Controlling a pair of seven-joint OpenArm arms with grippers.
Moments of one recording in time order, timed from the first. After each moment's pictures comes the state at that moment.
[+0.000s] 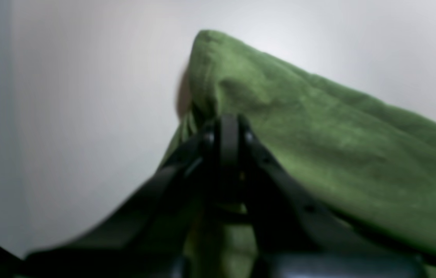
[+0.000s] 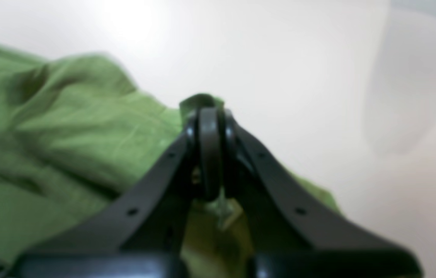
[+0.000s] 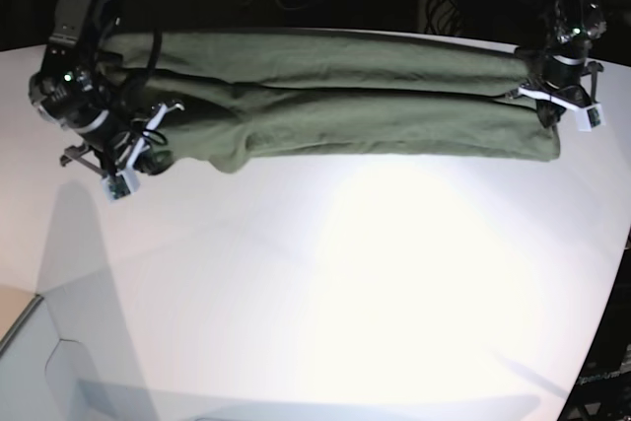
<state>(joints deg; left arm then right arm) 23.3 -19.3 -16.7 86.7 -31.6 -2.1 15.4 -9.7 4.6 21.9 109.4 7.7 39.9 -54.0</state>
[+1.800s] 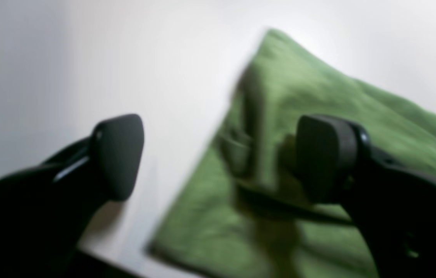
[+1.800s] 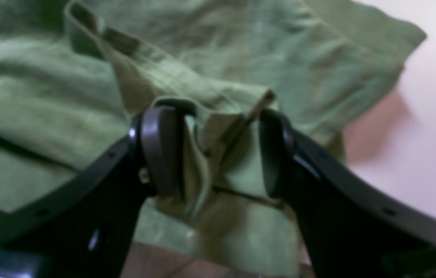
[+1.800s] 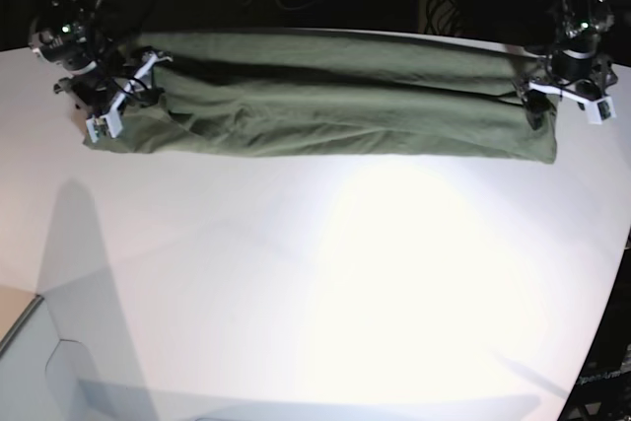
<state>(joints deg) 24.7 -19.4 -18.6 86.7 -31.5 -1.9 15.6 -17.5 -0.2 30.1 105.6 7.2 39.9 -54.0</state>
